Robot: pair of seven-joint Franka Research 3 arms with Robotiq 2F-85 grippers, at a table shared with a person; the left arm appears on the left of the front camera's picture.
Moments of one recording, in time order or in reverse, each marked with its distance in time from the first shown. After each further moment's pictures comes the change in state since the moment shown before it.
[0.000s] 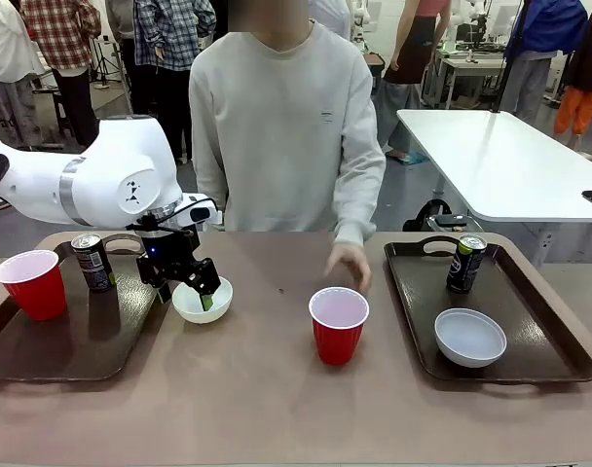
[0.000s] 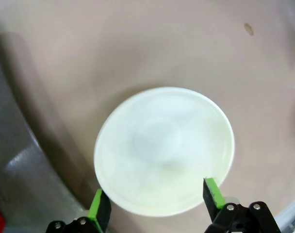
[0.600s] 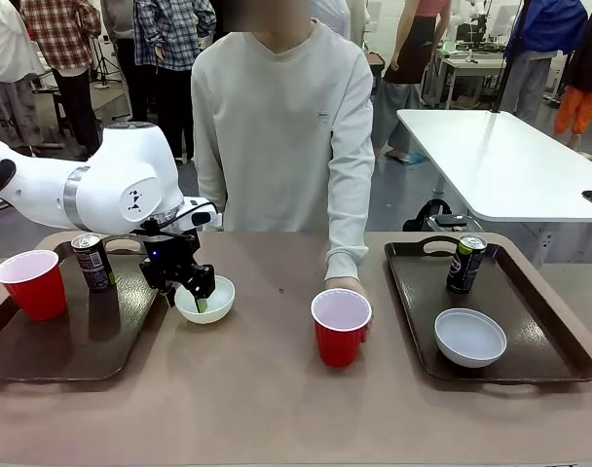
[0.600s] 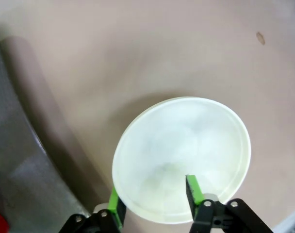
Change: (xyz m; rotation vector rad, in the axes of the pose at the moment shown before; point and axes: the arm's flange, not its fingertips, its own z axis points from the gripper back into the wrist) left arm 0.005 0.005 -0.005 0.019 -0.019 0.011; right arm 0.000 0.000 0.000 0.000 0.000 0.000
